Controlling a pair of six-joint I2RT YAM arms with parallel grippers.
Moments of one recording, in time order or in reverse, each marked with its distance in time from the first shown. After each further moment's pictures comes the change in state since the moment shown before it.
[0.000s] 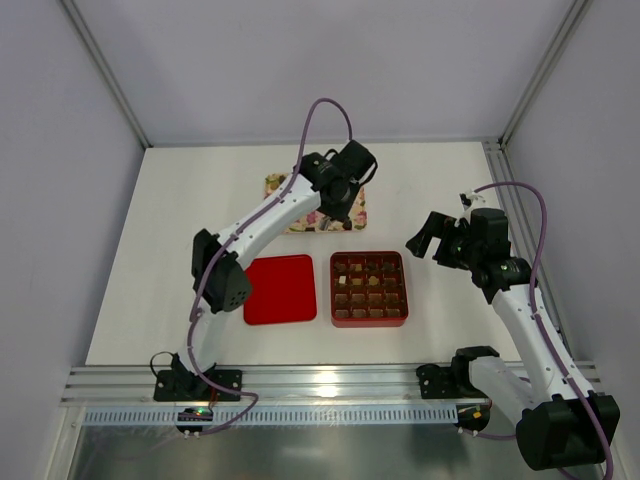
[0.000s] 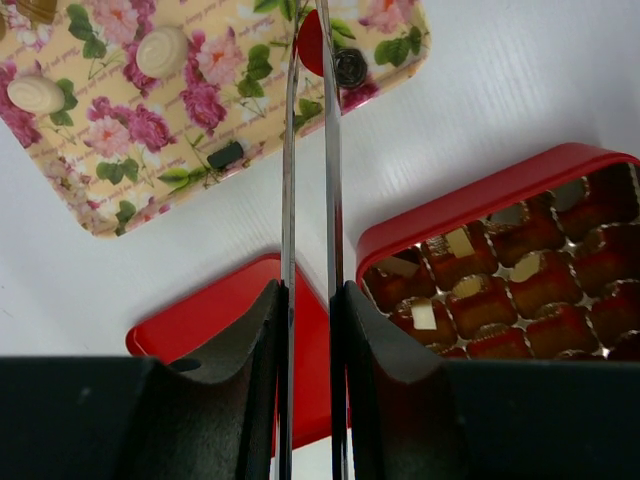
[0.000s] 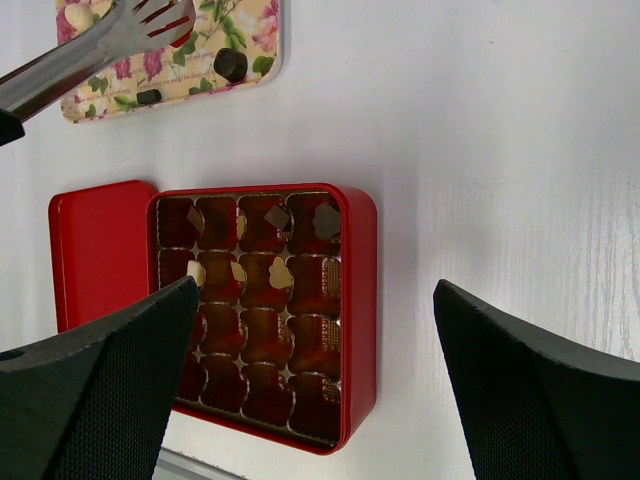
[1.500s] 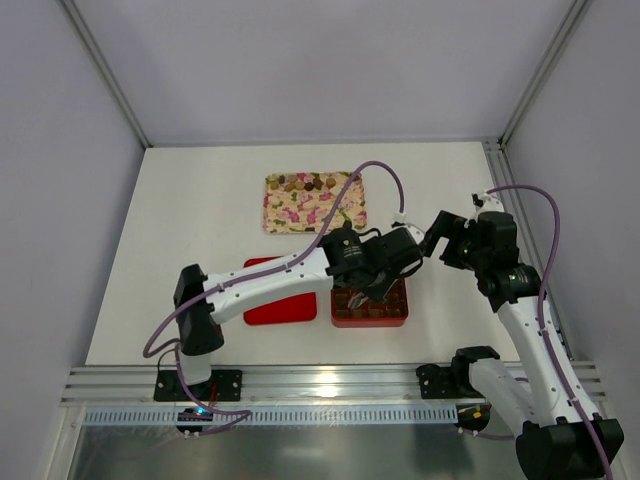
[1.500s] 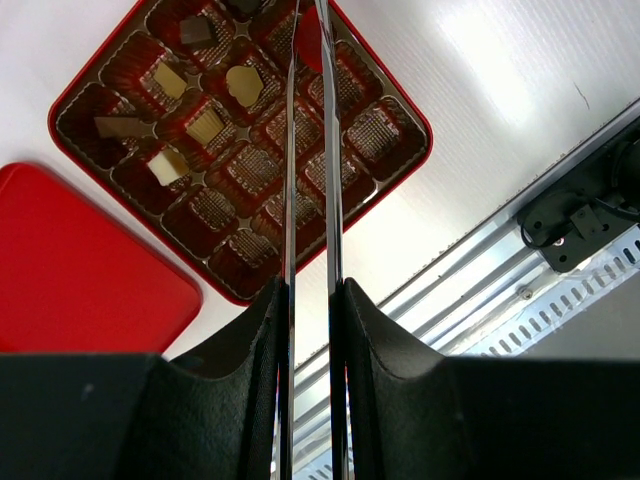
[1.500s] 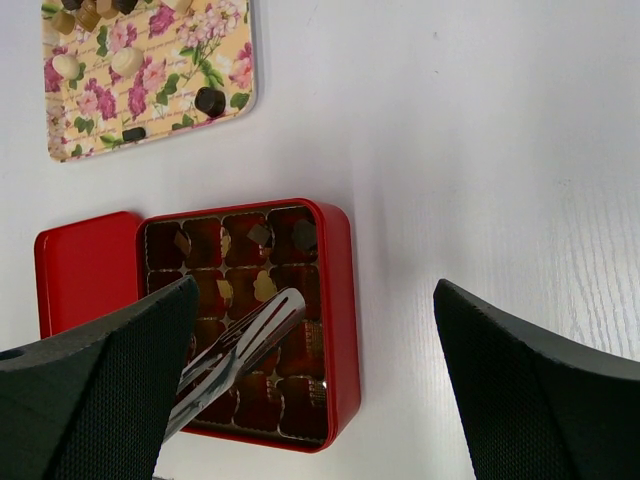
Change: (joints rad) left arm -0.449 -0.277 -0.334 0.111 0.006 -0.208; right arm 0.000 -0.085 0.025 -0.056 0.109 0.013
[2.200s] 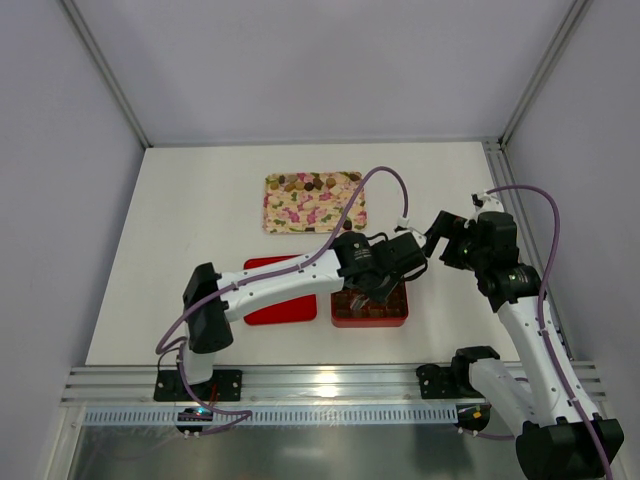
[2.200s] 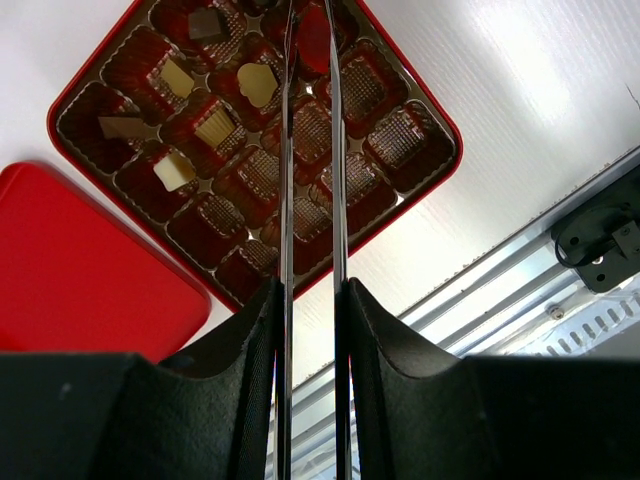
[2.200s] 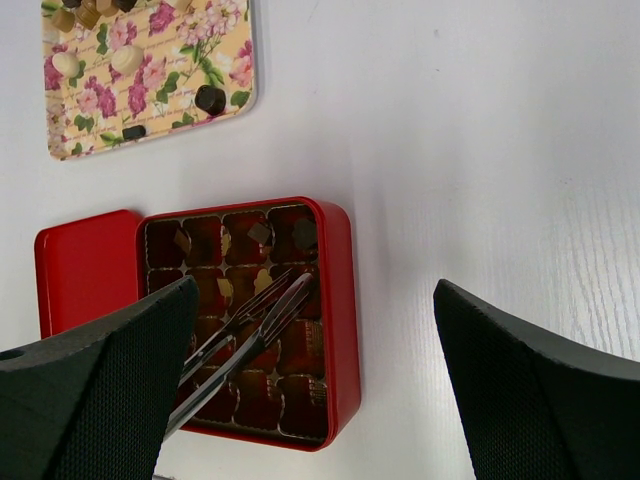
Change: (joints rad) left arm 0.000 0.060 -0.005 0.006 -0.029 0.003; right arm 0.000 0.000 0.000 -0.003 -0.002 -0.001
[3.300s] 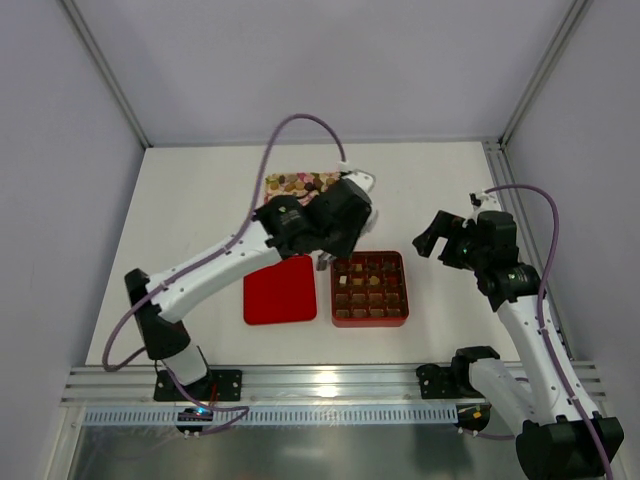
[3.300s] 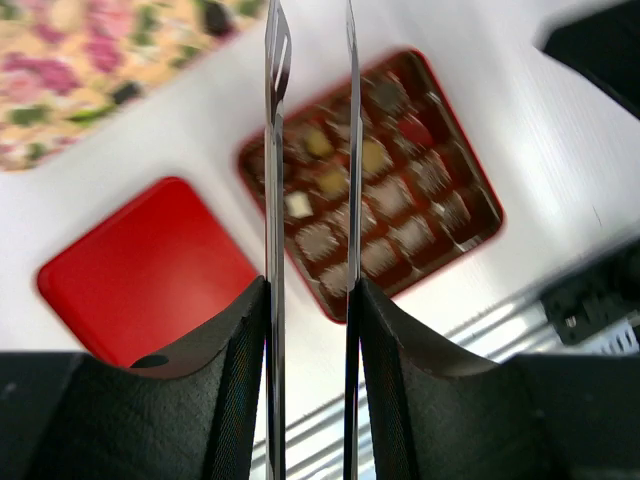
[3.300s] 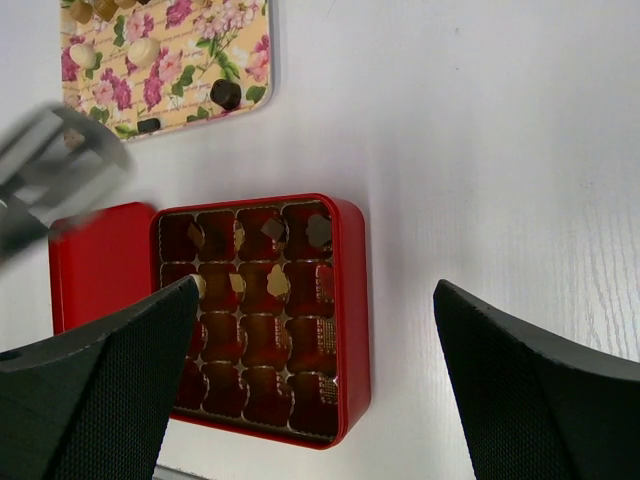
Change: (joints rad) left arm 0.153 -0.222 -0.029 0.005 -0.027 0.006; right arm 0.000 0.005 0.000 0.010 -0.035 -0.001
